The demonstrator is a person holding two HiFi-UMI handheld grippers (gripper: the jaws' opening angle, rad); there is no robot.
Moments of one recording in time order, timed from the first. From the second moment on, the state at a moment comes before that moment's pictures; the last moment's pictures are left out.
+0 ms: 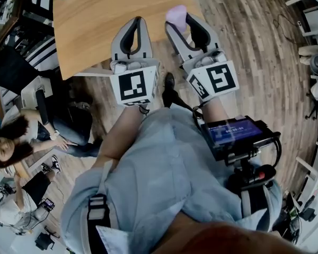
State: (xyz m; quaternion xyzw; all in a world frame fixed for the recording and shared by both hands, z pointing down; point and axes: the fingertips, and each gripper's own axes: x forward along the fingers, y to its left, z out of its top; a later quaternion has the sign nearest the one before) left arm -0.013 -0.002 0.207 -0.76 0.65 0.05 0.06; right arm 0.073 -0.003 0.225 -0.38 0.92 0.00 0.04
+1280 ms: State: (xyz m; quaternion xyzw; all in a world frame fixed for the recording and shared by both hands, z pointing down) left arm -0.108 -0.221 0.225 -0.75 0.66 0.05 0.06; right arm -0.031 -0.226 0.247 -0.36 0.93 0.00 0.02
